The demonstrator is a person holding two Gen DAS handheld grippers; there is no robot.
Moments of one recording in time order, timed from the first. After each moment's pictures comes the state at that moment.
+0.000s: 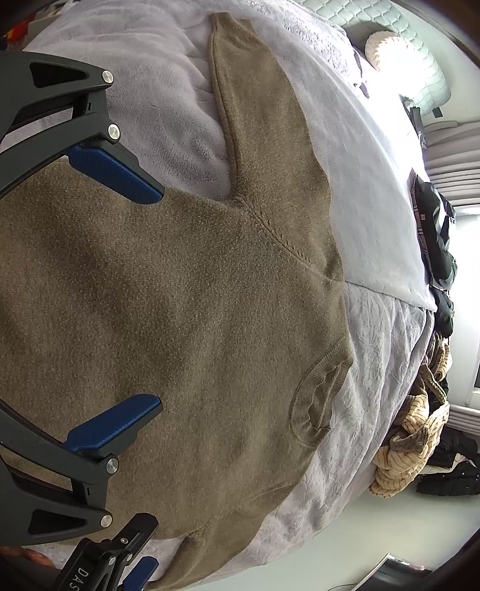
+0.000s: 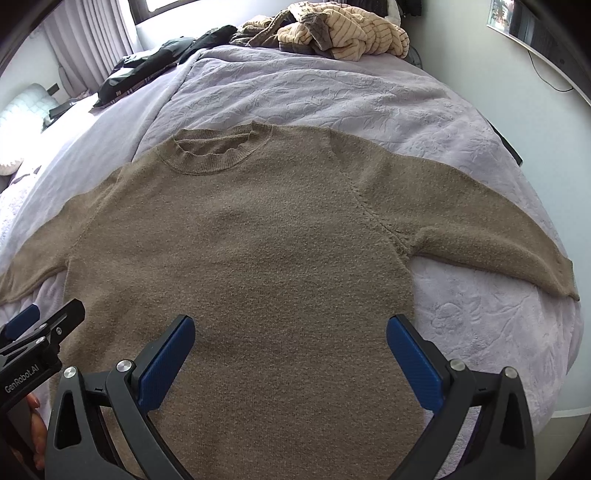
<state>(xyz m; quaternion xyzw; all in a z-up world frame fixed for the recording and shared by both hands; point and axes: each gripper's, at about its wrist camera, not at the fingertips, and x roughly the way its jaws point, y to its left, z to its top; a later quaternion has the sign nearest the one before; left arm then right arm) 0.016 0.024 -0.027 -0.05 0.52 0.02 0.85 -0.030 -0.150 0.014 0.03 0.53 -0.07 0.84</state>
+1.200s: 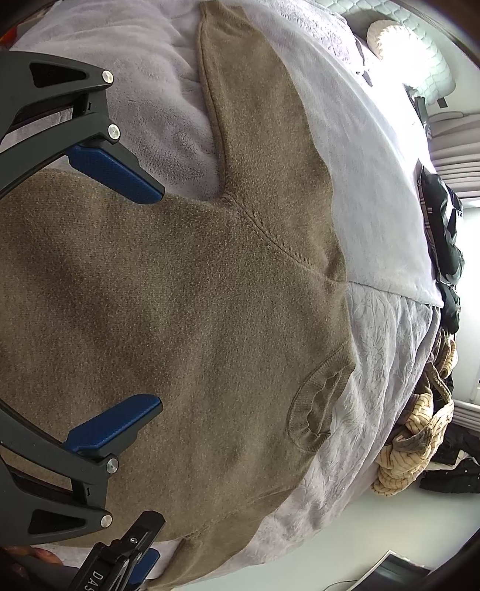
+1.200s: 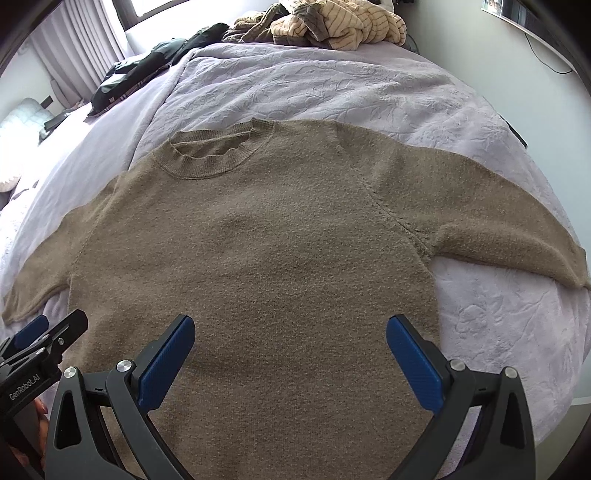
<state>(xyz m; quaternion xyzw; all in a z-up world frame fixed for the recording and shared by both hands) 0.034 0.041 -0.036 -0.06 0.53 0.00 0.85 -0.013 -0.147 0.006 0.06 0.54 -0.07 0.83</state>
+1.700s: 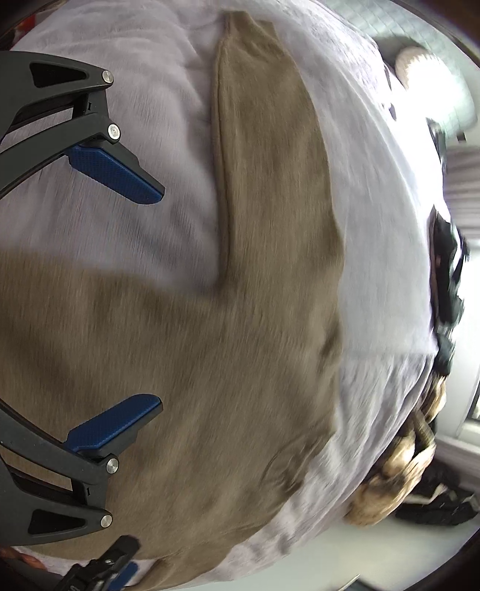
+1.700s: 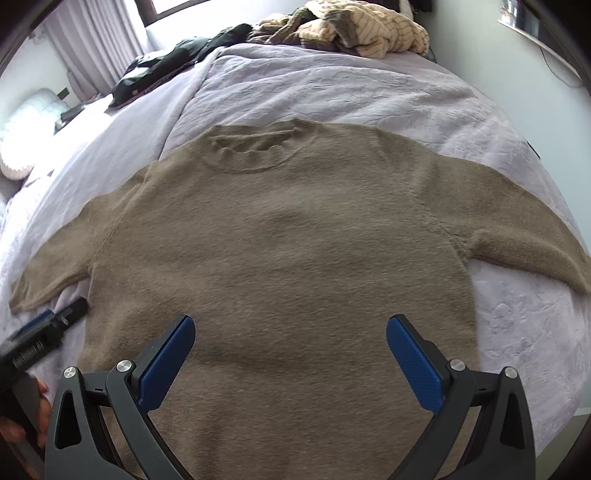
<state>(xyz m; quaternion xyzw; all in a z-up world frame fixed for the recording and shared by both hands) 0.029 0.128 -0.048 -0.10 0.52 0.06 0.85 -0.015 -0.099 0.002 0.04 0.54 -0.04 0.84</state>
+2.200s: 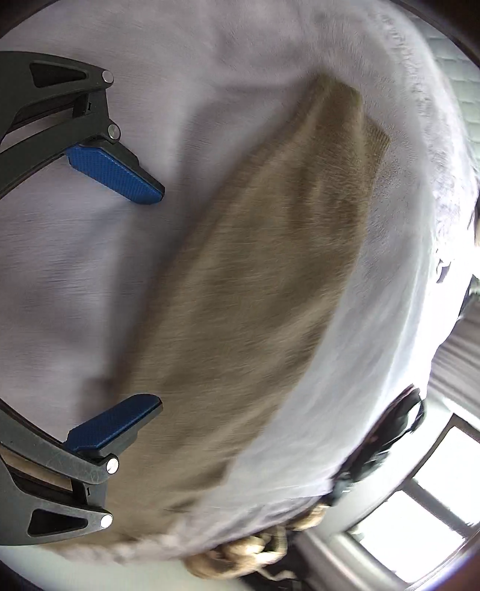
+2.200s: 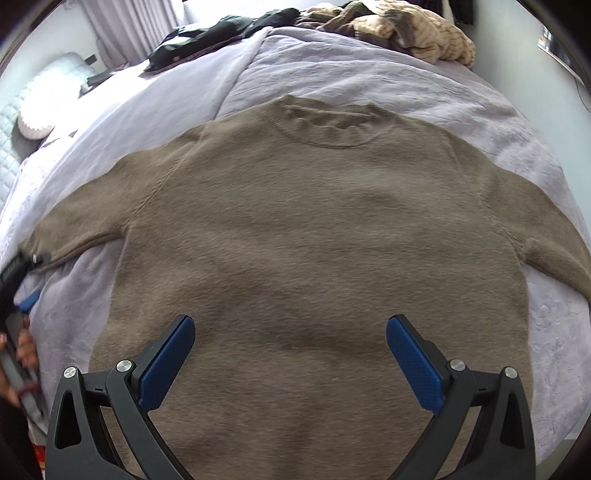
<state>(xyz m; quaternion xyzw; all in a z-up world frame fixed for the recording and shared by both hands) 0.021 0.358 -0.100 -0.32 0.44 0.17 0.82 -0.014 -0.027 -0.013 0.00 0.55 0.01 0.83</state>
